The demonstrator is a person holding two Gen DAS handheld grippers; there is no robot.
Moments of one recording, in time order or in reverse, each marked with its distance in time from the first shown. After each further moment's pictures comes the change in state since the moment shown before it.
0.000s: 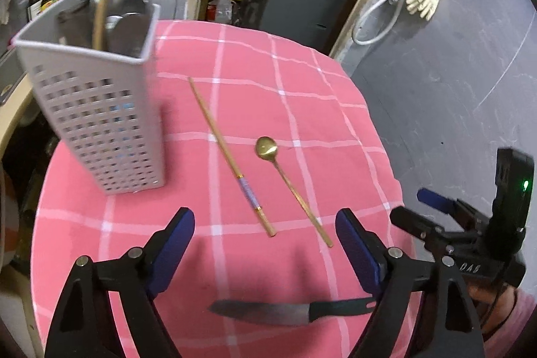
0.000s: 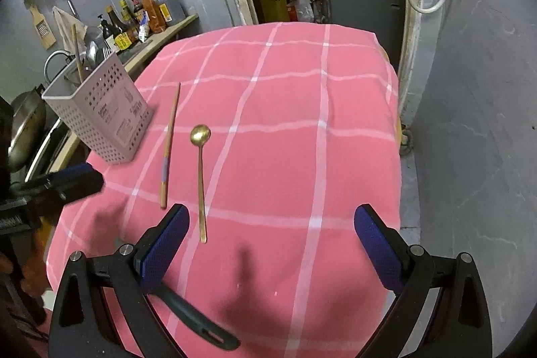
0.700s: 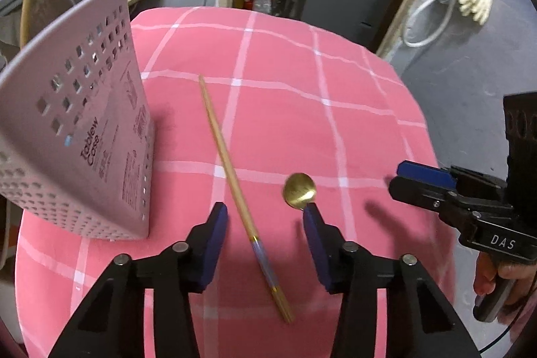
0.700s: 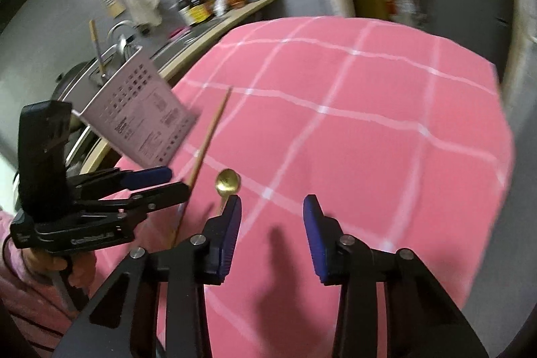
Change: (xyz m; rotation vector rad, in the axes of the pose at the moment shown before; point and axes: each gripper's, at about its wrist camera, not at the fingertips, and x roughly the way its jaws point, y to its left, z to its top) left arm 0.080 0.001 0.041 -0.091 0.019 0.188; right arm 0.104 0.013 0.082 -0.270 0.127 0.413
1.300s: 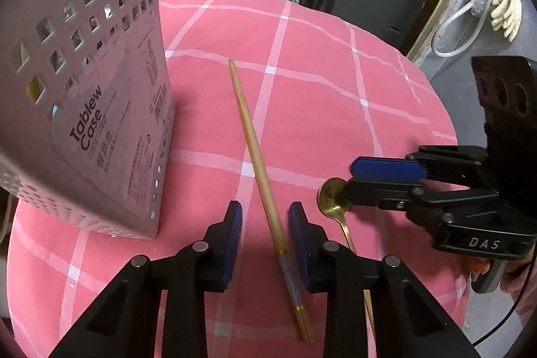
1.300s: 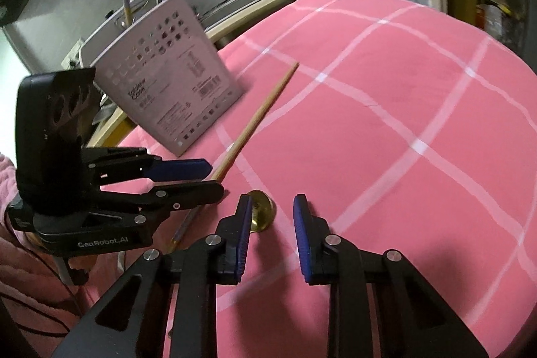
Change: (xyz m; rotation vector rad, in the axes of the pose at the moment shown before) left arm 0.017 0.015 -0.005 -0.085 0.021 0.061; right arm 0.062 0.022 0.034 -0.250 0.165 0.205
